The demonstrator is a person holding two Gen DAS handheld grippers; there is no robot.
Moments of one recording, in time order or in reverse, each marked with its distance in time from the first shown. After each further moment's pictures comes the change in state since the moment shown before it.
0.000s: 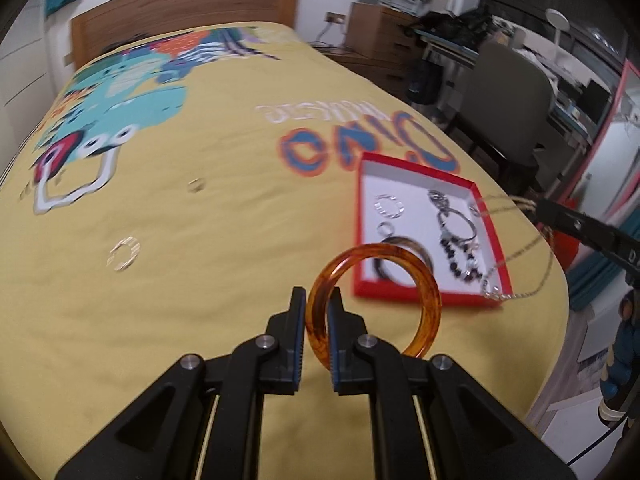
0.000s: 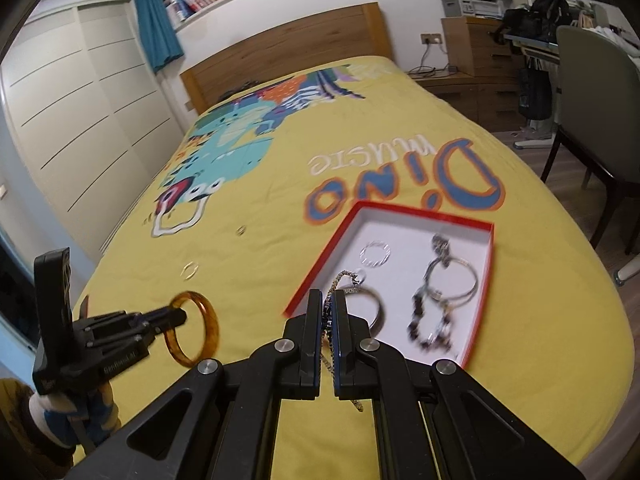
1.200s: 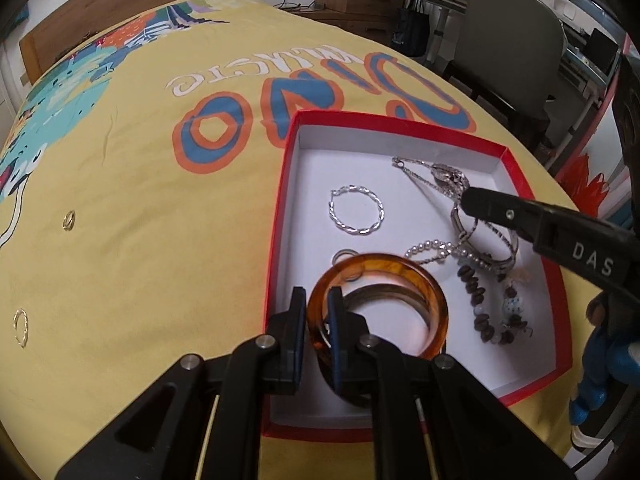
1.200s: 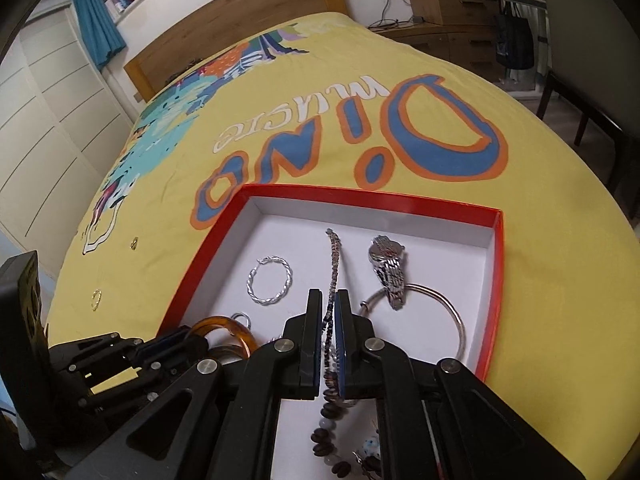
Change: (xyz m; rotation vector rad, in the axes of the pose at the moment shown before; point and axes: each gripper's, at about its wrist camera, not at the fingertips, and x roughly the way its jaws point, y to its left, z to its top) left arm 0.149 -0.064 0.038 0.092 0.133 0.009; right arm 0.144 -0.094 0.018 0.110 0.122 -0.070
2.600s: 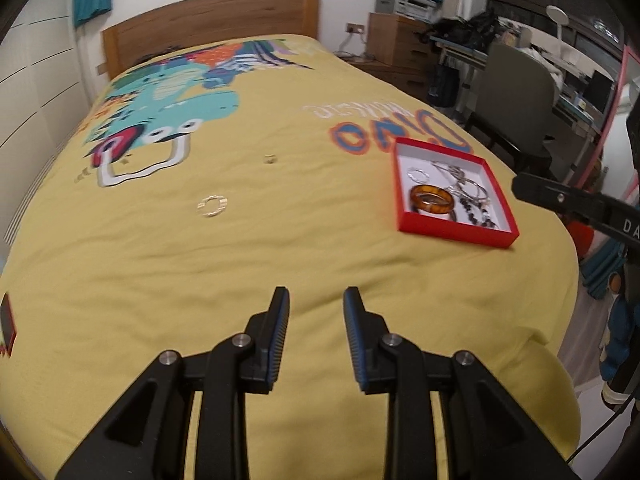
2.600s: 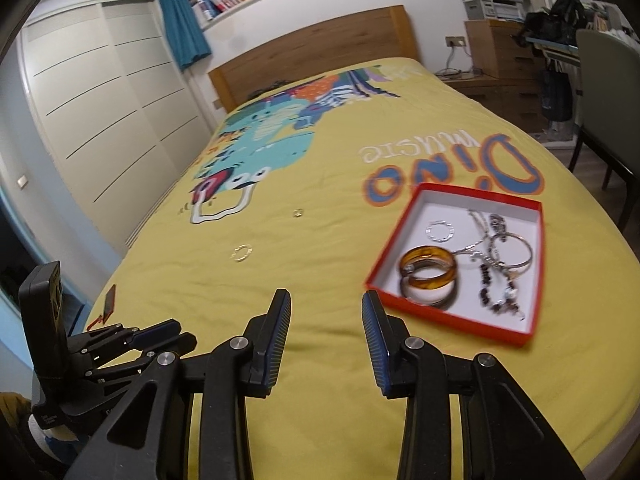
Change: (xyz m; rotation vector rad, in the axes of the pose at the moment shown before) left arm -0.240 0.106 -0.178 -0.115 -0.183 0.115; right arm -0.165 0.155 -0.109 -0.142 -0.133 0.159
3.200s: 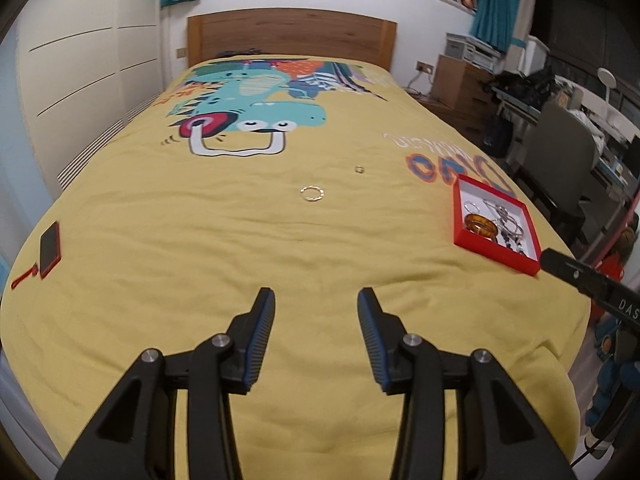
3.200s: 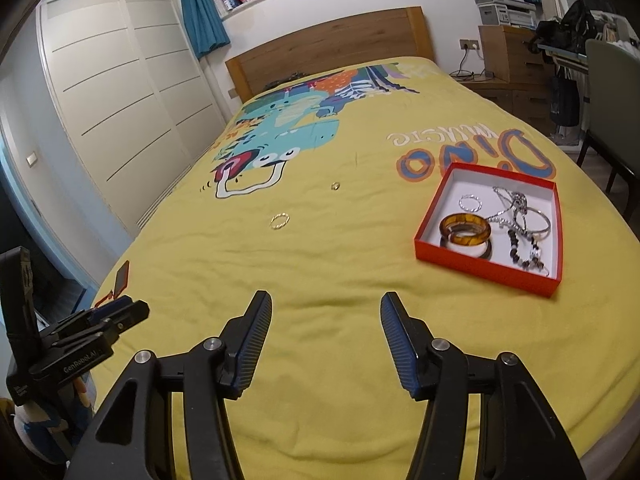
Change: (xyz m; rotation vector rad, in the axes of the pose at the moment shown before) left arm -0.075 0.068 -0.060 -0.207 -0.096 0.128; right arm -0.018 0.061 -0.052 -0.041 0.011 0.000
